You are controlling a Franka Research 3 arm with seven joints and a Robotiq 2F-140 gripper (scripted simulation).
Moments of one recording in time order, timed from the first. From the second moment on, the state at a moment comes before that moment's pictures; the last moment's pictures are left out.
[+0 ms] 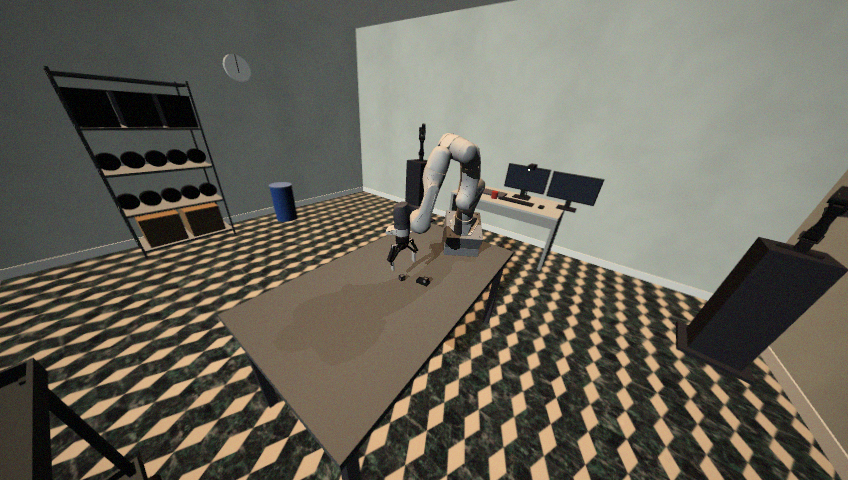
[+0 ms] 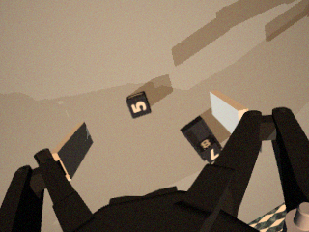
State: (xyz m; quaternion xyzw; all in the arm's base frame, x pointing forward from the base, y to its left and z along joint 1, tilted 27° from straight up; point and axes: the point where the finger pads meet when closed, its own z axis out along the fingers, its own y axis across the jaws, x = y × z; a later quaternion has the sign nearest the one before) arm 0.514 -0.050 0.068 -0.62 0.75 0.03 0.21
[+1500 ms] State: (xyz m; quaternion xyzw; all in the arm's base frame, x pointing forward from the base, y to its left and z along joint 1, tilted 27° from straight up) arm 0.516 -0.051 0.075 -0.89 0.40 -0.08 0.21
